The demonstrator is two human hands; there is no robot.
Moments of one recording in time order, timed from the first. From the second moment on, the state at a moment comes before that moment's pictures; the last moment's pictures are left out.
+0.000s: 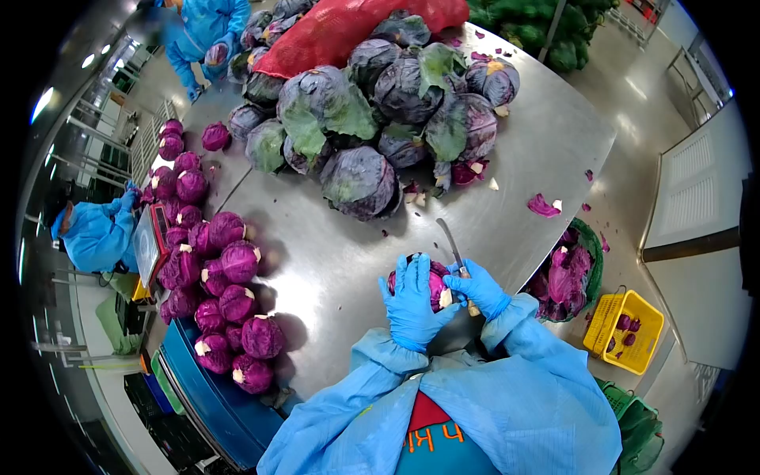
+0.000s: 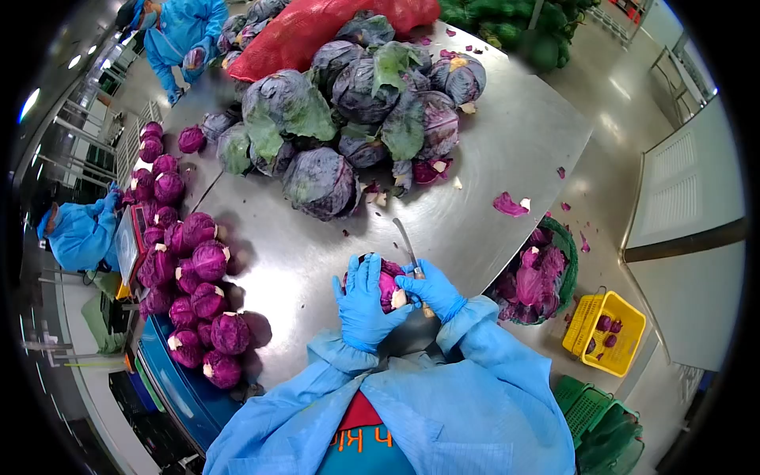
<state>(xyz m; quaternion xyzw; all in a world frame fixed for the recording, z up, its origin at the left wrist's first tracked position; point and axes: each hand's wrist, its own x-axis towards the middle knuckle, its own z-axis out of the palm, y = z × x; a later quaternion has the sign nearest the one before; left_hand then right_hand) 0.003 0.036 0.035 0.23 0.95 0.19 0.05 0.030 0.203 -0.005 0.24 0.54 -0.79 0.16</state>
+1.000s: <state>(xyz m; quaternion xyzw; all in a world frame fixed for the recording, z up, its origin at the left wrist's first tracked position) -0.023 -0.072 0.007 0.10 0.89 0.43 0.12 0.018 0.204 0.000 0.05 0.84 -0.54 0.08</state>
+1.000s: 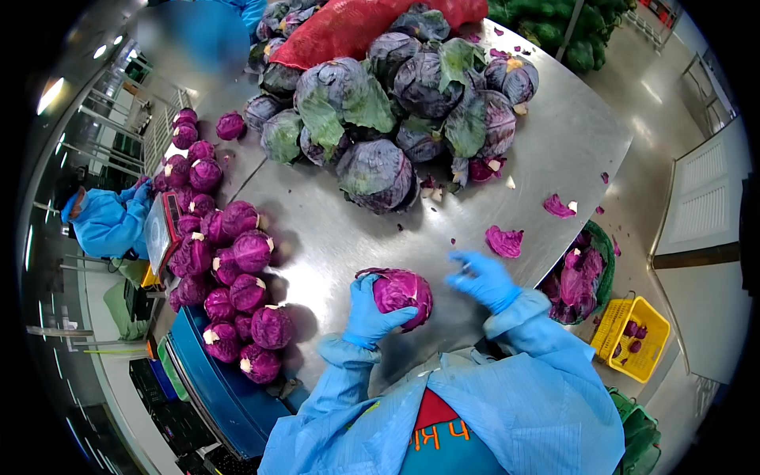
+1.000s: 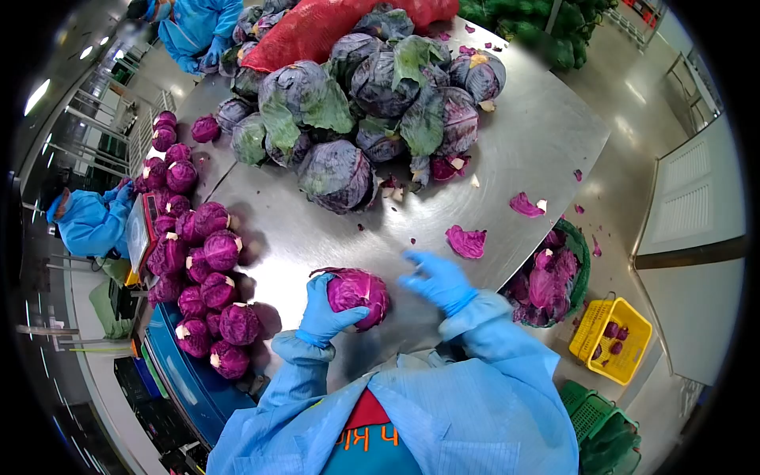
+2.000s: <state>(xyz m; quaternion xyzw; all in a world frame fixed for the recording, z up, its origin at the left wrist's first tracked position) -0.021 -0.082 0.019 0.26 0.88 0.38 0.13 0.014 0.269 -0.086 0.19 0.91 -0.37 -0.03</state>
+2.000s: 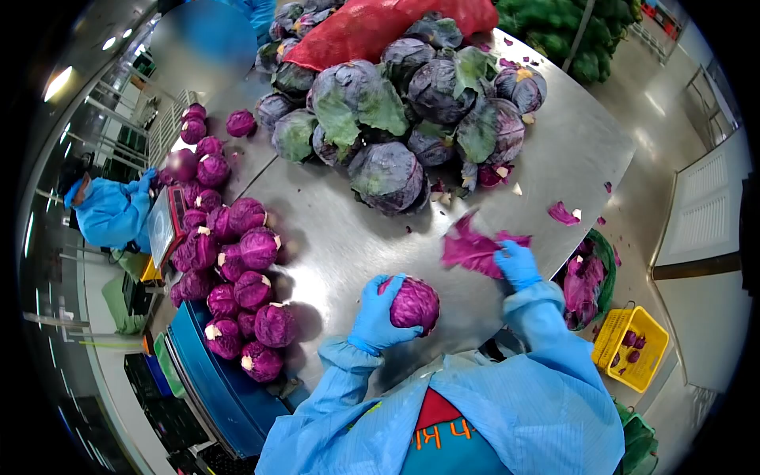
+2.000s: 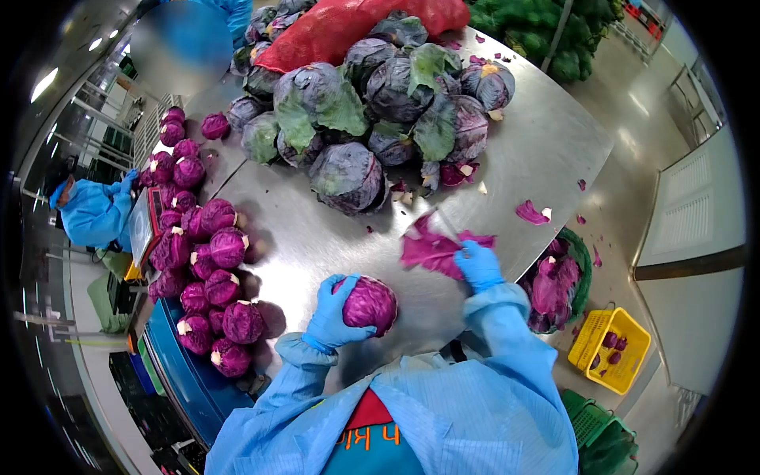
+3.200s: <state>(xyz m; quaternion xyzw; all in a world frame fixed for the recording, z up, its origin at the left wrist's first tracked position) 0.022 -0.078 -0.018 -0.23 0.37 0.83 0.34 0.014 0.304 -0.069 0.18 0.94 -0.25 -0.13</state>
